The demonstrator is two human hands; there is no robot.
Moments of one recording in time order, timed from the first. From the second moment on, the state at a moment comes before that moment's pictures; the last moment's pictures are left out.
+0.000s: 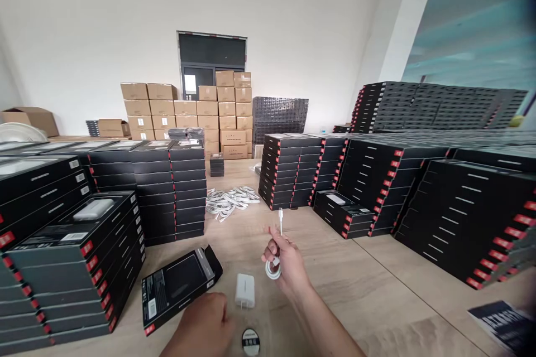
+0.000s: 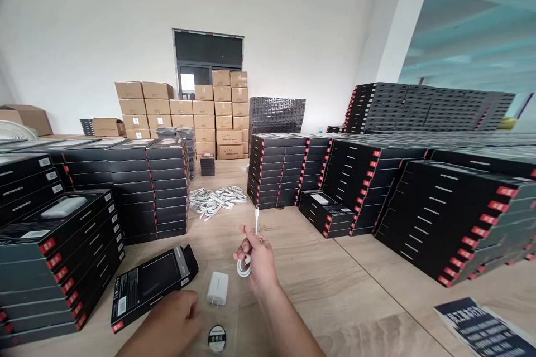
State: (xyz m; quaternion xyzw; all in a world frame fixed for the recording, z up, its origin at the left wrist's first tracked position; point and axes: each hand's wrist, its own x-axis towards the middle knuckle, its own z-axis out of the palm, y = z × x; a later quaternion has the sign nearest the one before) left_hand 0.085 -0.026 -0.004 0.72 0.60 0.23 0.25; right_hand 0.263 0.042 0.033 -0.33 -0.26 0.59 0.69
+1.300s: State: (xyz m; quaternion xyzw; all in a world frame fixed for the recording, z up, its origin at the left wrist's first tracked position) left_hand 0.090 -0.003 0.016 0.30 0.33 0.65 0.62; right_hand 0.223 0.022 0.018 -0.41 -0.56 0.51 0.51
